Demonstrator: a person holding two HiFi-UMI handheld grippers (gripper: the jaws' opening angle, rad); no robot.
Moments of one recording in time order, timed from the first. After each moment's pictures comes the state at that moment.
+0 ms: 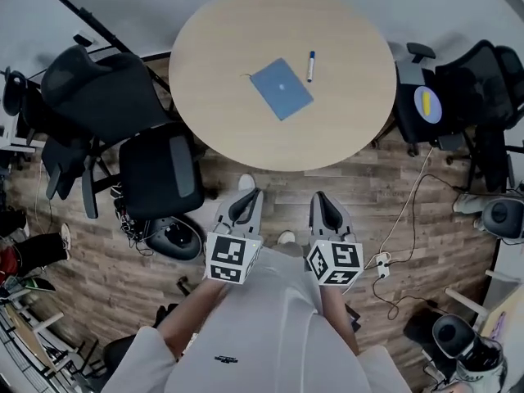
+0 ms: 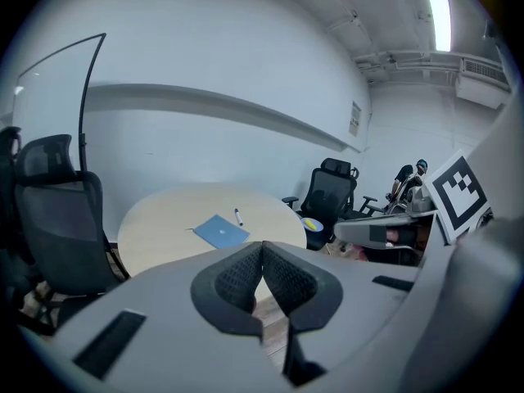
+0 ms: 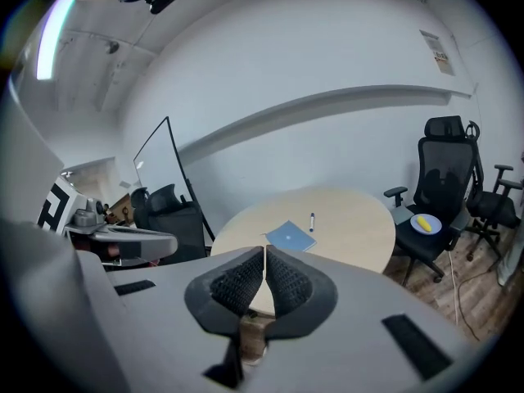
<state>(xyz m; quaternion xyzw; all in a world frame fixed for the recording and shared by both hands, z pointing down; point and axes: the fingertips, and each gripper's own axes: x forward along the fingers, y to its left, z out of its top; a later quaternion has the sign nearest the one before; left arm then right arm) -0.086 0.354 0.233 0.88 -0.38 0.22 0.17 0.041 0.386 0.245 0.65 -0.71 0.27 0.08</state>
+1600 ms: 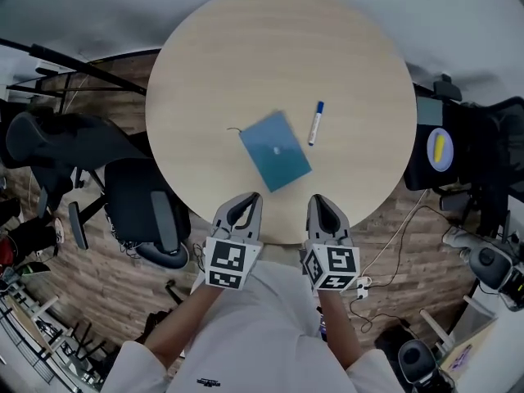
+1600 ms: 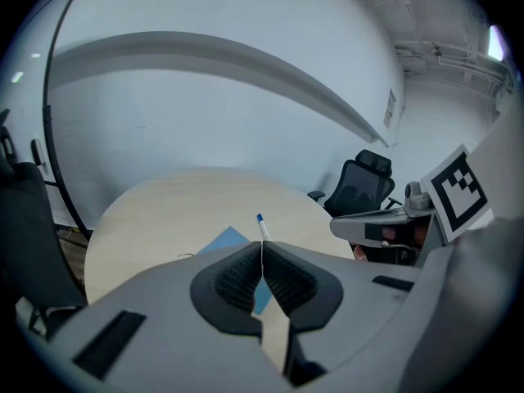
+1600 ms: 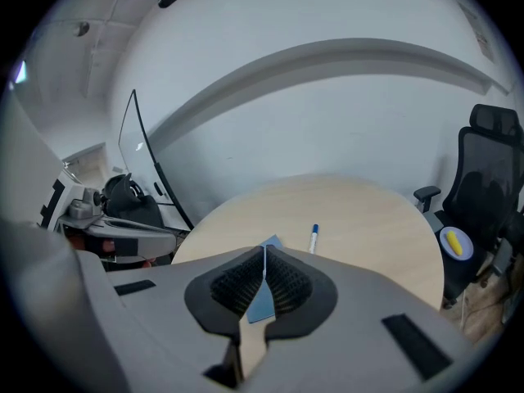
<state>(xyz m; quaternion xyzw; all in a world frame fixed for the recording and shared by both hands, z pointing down) 0.001 0.079 0.306 0.84 -0.40 0.27 0.24 0.124 0.097 0.318 0.61 -0.71 0.31 0.15</state>
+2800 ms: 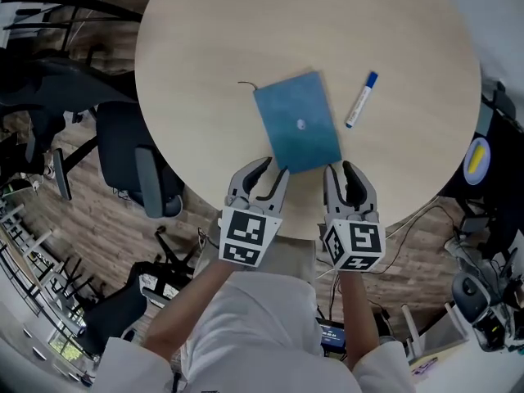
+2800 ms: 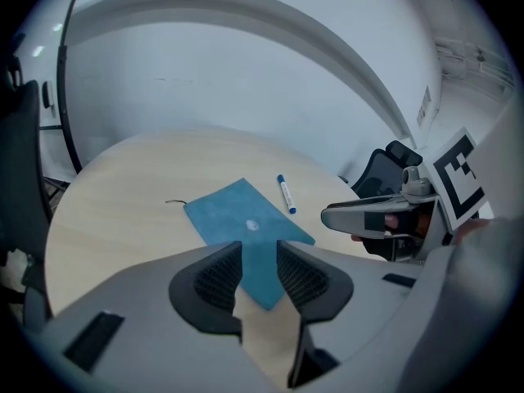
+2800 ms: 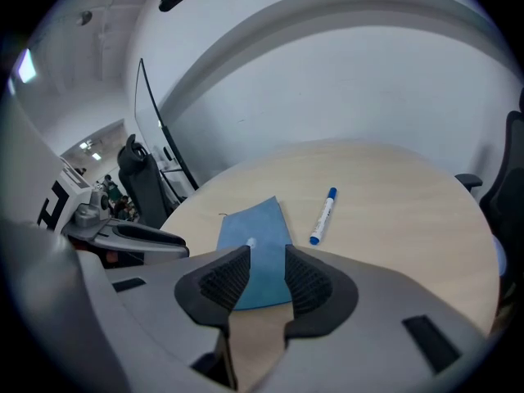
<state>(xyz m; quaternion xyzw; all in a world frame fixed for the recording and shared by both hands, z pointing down) 0.002 0.057 0.453 0.79 -0.44 0.29 0.32 0.112 0.046 0.449 0.51 -0.76 0.33 0.22</state>
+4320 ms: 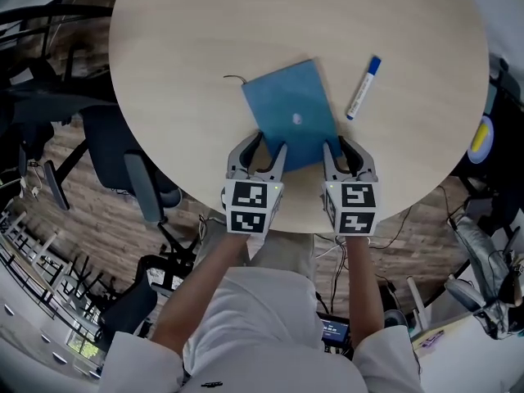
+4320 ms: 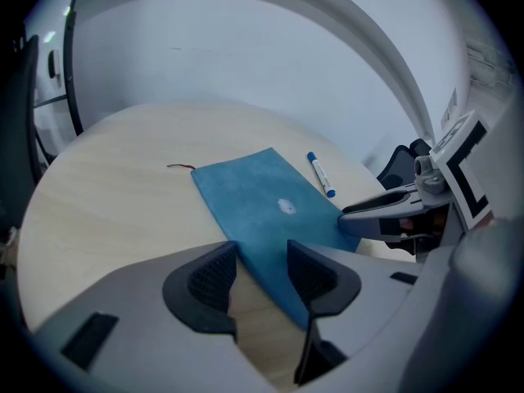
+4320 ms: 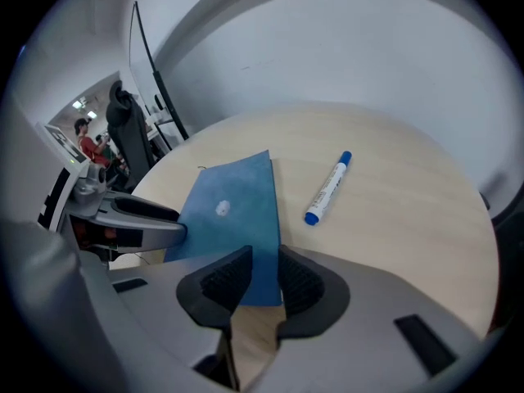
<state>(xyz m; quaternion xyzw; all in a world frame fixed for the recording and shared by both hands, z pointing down) -0.009 0.028 0.533 0.75 -0.45 0.31 0.38 0.109 0.022 0.527 0.46 -0.73 0.35 0.37</state>
